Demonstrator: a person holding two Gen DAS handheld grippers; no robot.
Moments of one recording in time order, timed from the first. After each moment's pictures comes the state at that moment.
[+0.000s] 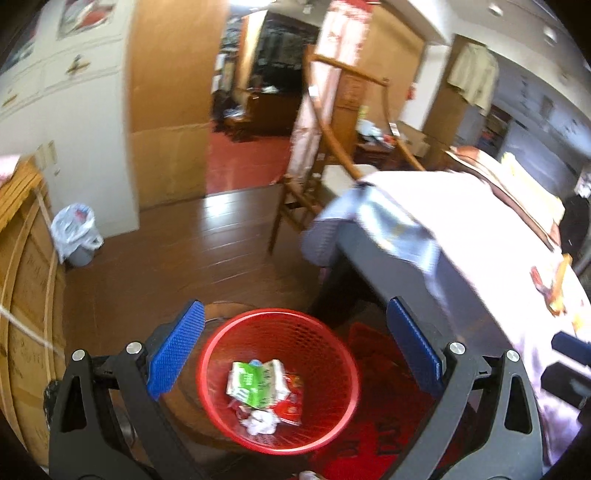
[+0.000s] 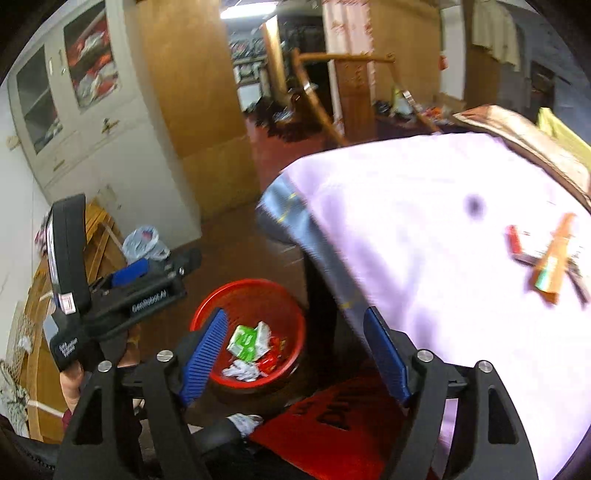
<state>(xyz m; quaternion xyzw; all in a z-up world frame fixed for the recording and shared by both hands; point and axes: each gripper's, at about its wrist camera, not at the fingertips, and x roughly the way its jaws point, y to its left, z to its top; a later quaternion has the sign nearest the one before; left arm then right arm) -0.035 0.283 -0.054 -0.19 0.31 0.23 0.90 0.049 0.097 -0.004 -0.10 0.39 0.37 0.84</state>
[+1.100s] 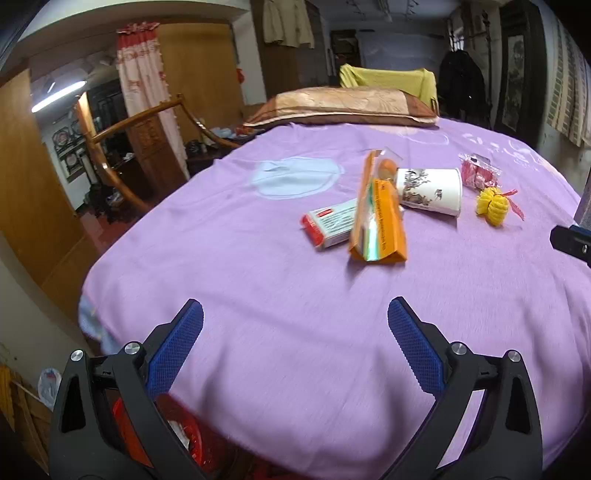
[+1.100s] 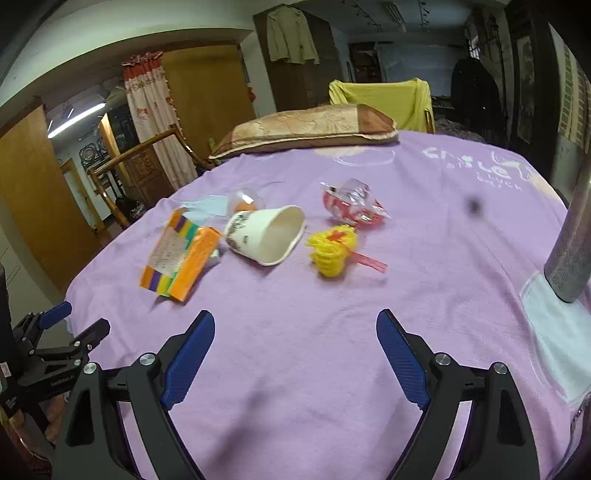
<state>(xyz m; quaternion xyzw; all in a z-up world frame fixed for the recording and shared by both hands) 0.132 0.002 -0.020 0.06 0.35 0.03 0.93 0.158 -0.243 -0.021 0.07 0.35 0.10 0.93</state>
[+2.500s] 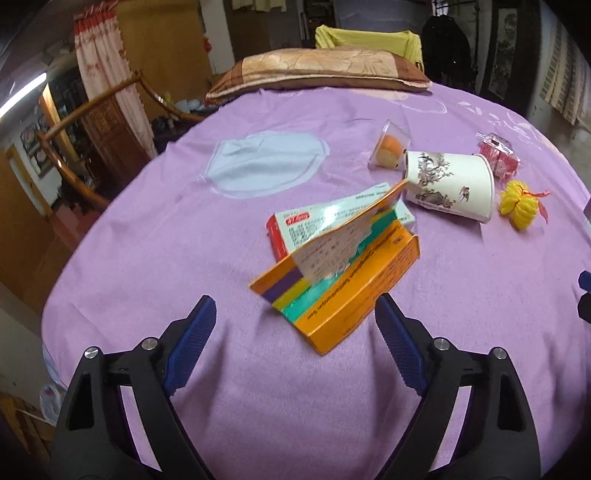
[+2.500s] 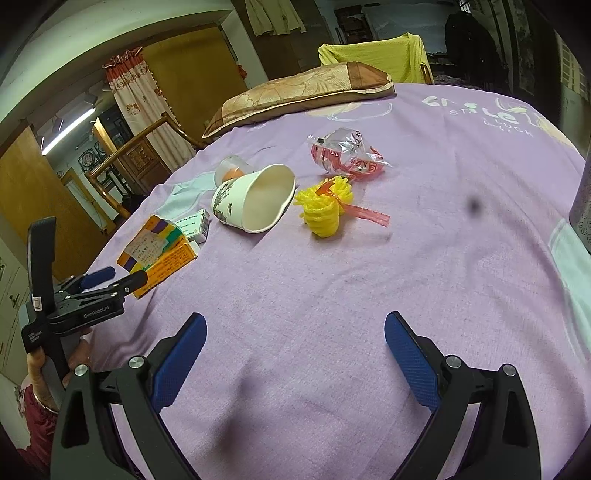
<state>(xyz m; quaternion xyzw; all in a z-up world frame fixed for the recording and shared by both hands) 0.208 0.003 -0.036 0.08 0.41 -0.01 0.91 0.169 -0.251 -0.048 0.12 0.41 0.12 0.90</state>
